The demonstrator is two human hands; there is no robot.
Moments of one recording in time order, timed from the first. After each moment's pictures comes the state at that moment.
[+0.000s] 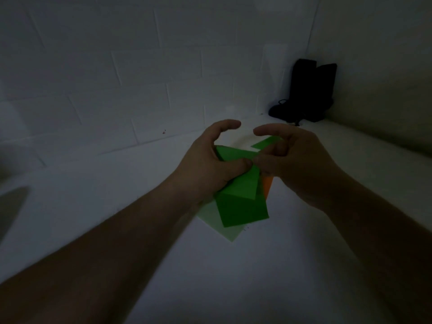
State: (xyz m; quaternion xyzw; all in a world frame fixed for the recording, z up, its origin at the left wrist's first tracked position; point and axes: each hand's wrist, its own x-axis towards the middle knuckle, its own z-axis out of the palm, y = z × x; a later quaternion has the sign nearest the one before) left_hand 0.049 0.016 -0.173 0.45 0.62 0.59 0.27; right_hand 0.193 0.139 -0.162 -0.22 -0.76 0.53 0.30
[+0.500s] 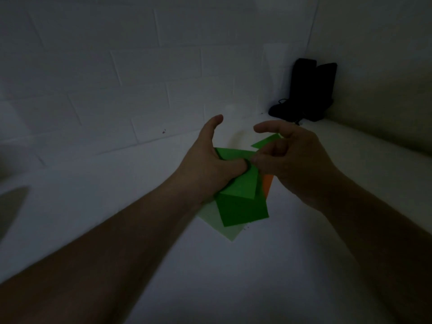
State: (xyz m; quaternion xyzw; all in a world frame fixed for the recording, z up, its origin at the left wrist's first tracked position) left_hand 0.049 0.018 -0.174 0.40 0.67 0.56 0.27; right_hand 0.191 0.134 -0.163 -0.21 -0.77 0.51 0.33
